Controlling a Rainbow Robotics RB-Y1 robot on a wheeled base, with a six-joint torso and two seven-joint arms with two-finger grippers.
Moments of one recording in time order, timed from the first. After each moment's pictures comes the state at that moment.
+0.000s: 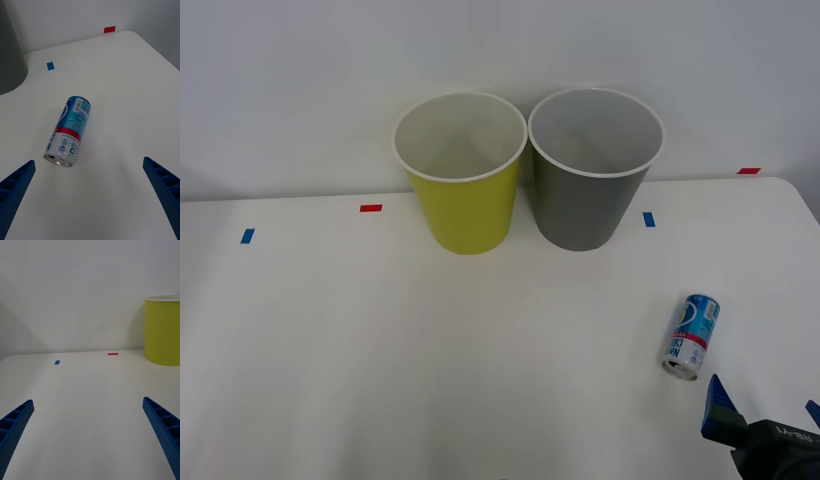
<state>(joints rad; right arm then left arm) 1.01 -0.16 0.21 -2.61 0.28 0.54 1.07 1.23 0.37 -0.12 -1.98 0.24 -0.88 -1.51</state>
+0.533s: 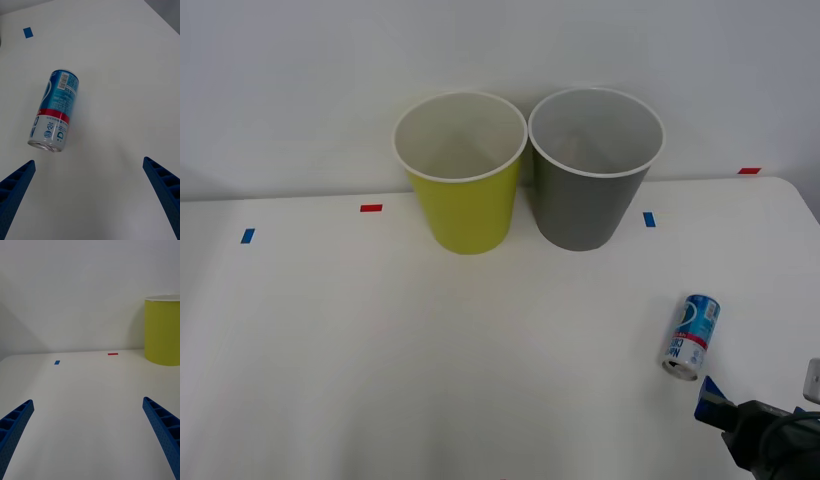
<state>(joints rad) 0.80 -0.19 0.19 -2.62 0.21 0.94 1.05 1.23 0.37 -0.12 -1.98 0.24 -0.88 -1.51</state>
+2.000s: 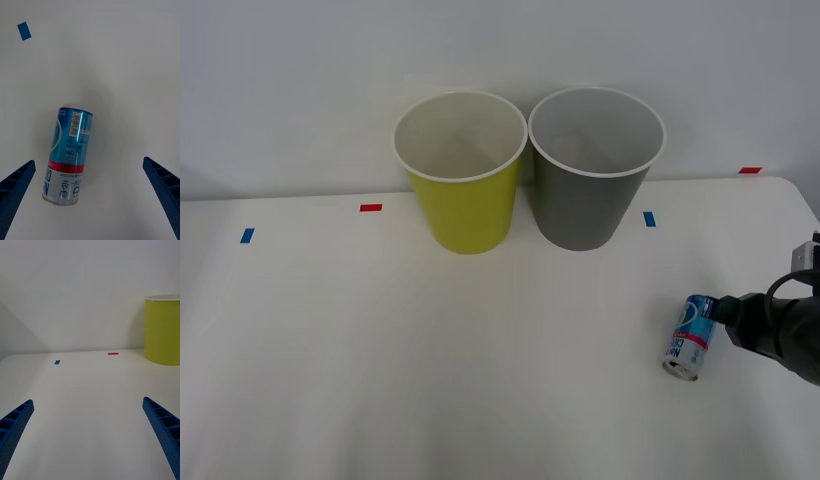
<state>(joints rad) 0.07 -0.37 -0.12 -2.38 -0.30 1.64 1.05 1.23 0.37 -0.12 -1.99 0.24 -0.88 -1.51</state>
